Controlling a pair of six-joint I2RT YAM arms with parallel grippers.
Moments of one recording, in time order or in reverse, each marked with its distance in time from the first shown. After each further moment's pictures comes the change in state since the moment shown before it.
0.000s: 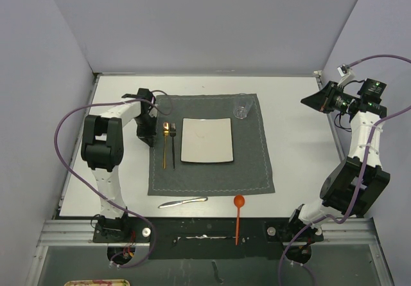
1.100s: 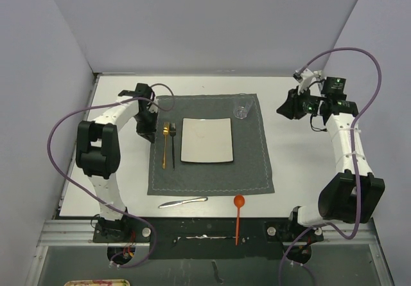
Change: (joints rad) left arm -0.015 -0.107 0.008 -0.052 0.044 0.016; right arm 0.305 -0.103 -0.057 -0.087 0.315 -0.339
